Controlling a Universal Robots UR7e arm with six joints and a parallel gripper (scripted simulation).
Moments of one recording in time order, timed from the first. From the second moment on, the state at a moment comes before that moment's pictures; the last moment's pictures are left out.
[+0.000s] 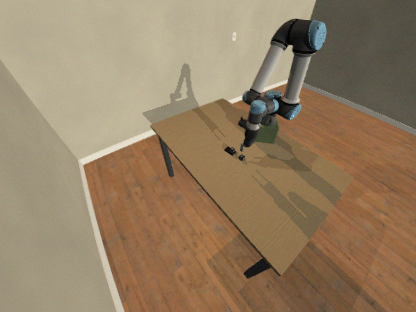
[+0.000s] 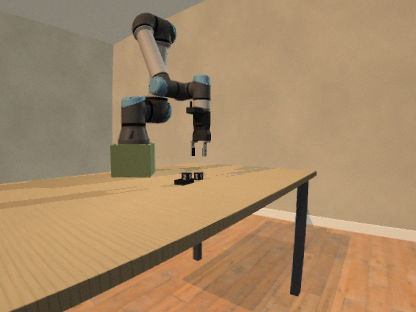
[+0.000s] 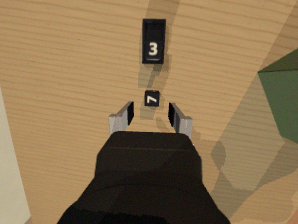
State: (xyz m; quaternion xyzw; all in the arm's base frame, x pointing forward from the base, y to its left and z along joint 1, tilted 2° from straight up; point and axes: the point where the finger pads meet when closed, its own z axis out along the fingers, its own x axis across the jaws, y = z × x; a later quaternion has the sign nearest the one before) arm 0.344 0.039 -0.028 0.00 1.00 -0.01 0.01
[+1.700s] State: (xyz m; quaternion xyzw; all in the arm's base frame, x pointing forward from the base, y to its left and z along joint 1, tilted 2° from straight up) arm 0.343 0.038 -0.037 0.01 1.00 -0.01 0.01
